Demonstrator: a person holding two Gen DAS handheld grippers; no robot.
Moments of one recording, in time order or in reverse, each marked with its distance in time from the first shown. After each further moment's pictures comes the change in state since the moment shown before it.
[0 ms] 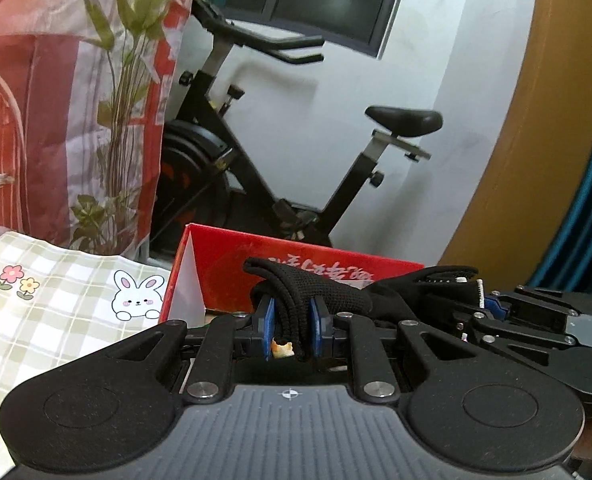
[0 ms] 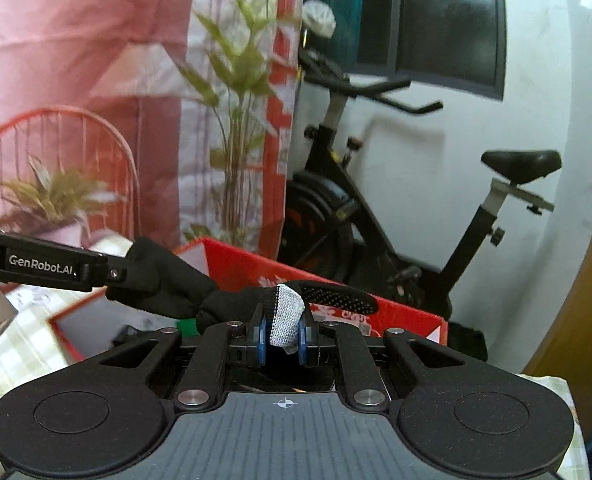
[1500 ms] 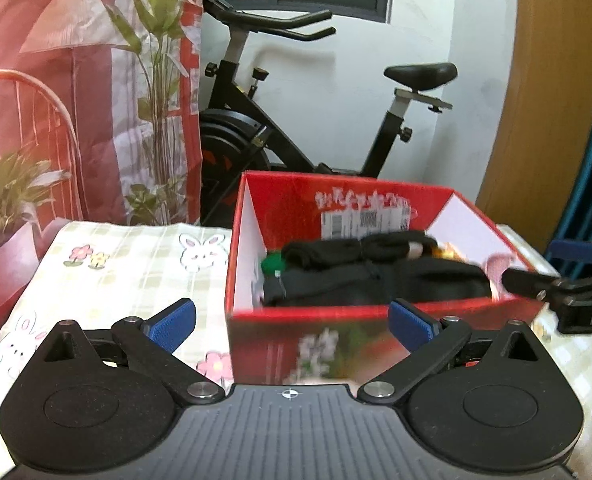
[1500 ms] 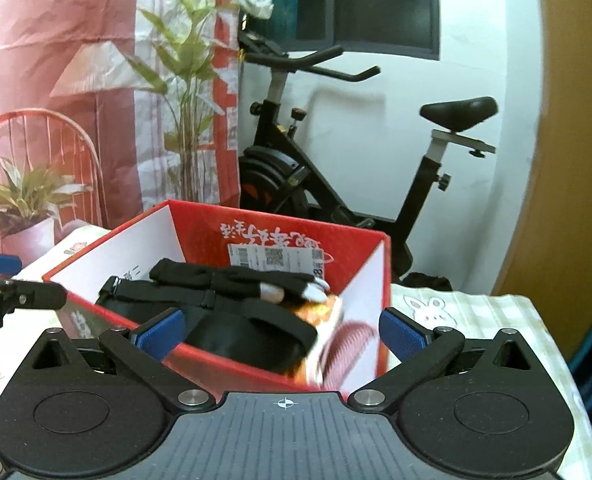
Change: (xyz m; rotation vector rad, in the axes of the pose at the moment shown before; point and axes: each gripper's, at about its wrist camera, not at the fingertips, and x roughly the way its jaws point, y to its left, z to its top) left arm -0.064 -0.001 -0.050 0.132 0.064 0.152; right arm -0.064 0.005 -0.062 0.152 0.026 -0.124
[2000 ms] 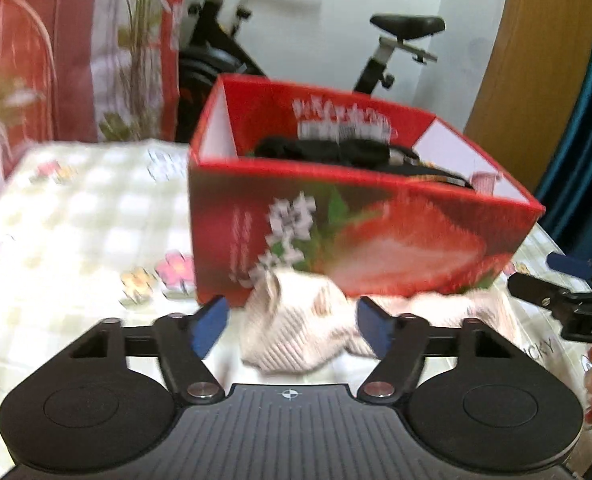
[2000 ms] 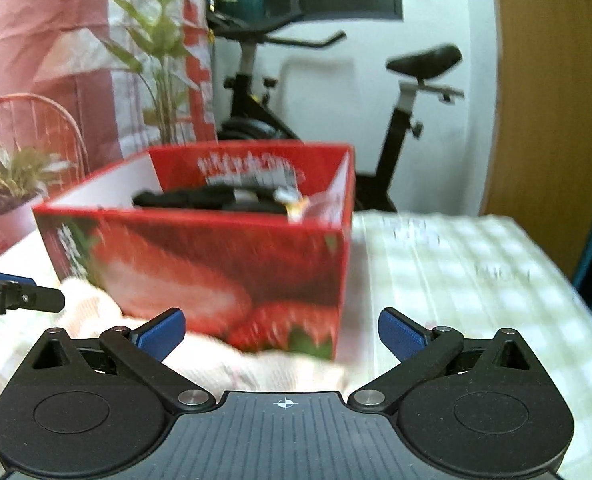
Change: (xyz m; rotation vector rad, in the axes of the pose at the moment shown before) left arm 0.026 0.002 -0.056 -0.054 0.144 -0.108; right arm -0.012 -0.015 -0.086 0.103 0.064 -0.031
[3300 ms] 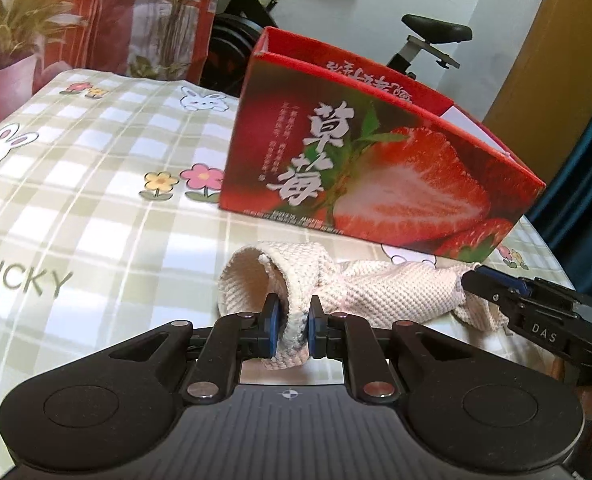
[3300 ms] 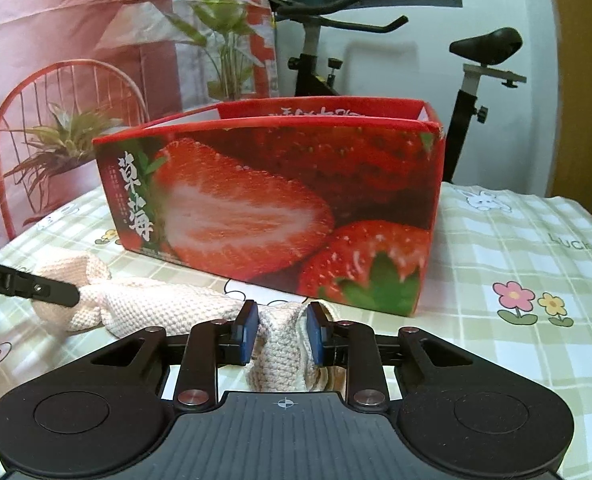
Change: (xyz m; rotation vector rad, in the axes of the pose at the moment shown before) left arm -0.013 0.012 -0.065 -0.161 0.013 -0.008; right arm 0.016 0.020 -0.046 -0.070 0.011 0.185
